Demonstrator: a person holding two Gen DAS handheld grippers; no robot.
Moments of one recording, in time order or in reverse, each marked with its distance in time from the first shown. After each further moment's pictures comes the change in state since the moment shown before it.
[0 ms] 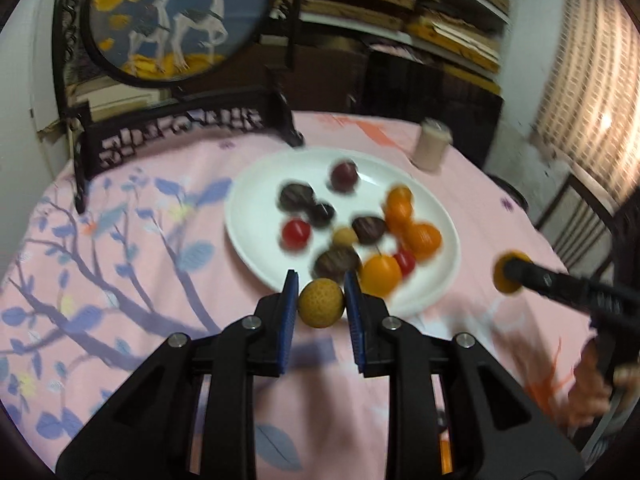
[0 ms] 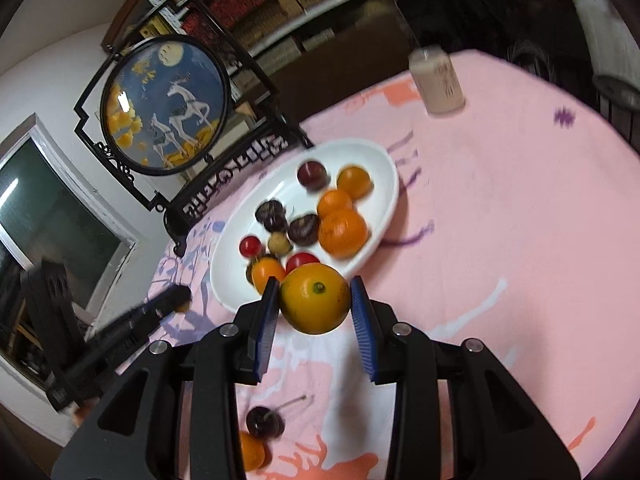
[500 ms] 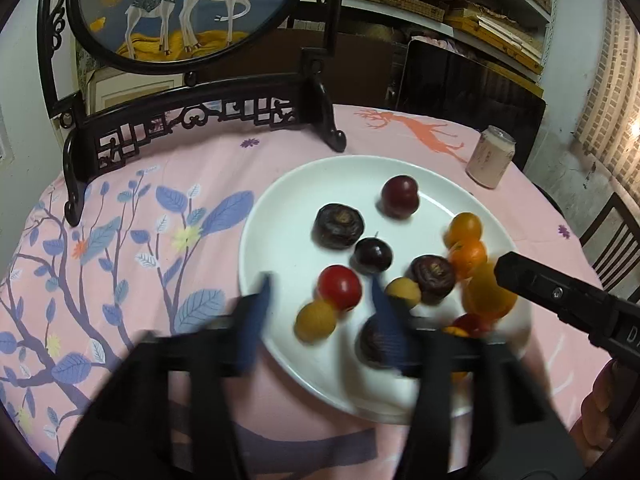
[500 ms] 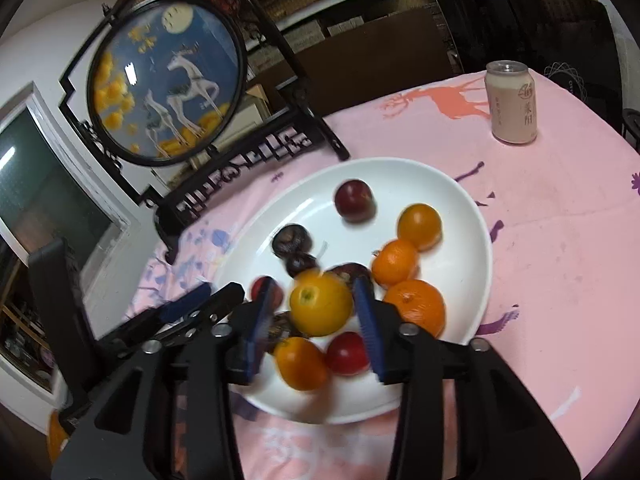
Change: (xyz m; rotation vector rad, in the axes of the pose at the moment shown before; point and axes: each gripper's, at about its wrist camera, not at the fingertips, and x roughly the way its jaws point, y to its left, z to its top) left arm 0.074 0.018 0.027 -0.046 0.042 0.102; right arm 0.088 0.040 0.047 -0.098 0.059 -0.021
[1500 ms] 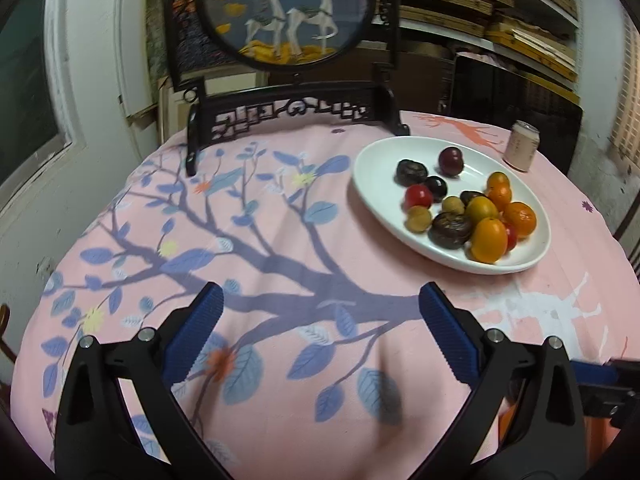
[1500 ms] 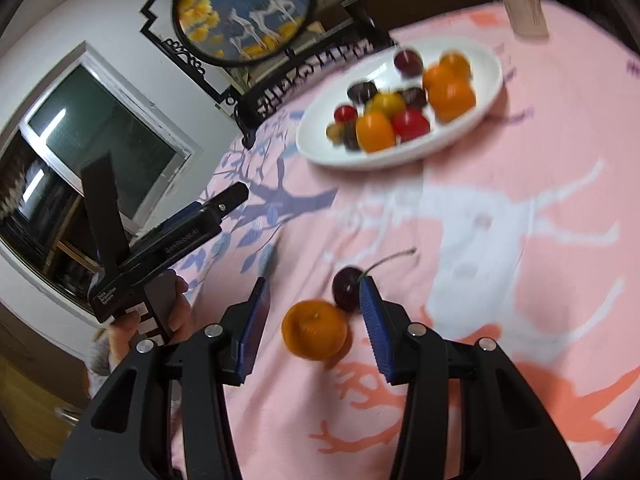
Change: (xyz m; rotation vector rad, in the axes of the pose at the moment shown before) left arm -0.100 0.032 -0.083 -0.051 -0.062 0.213; right arm -0.070 0.010 -0.127 0.008 0.236 0.268
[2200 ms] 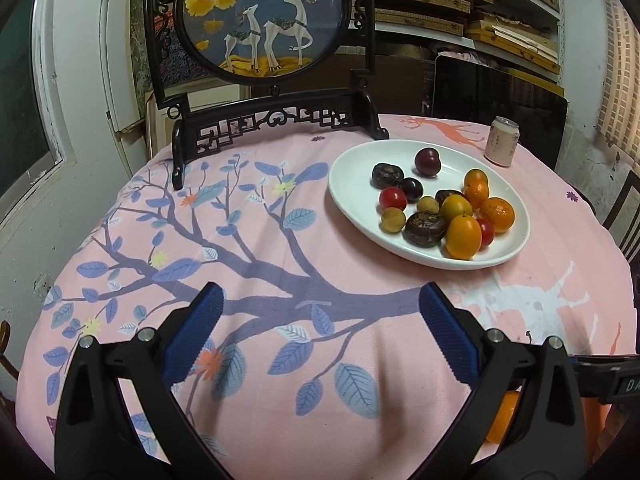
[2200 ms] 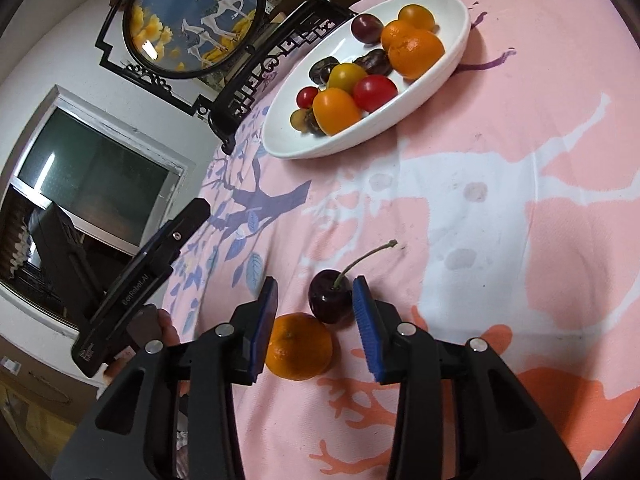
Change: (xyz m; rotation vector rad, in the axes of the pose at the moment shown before) left arm -0.011 -0.015 -0.001 0.058 -0.023 -0.033; right arm 0.015 -0.025 0.005 0.152 0.032 0.002
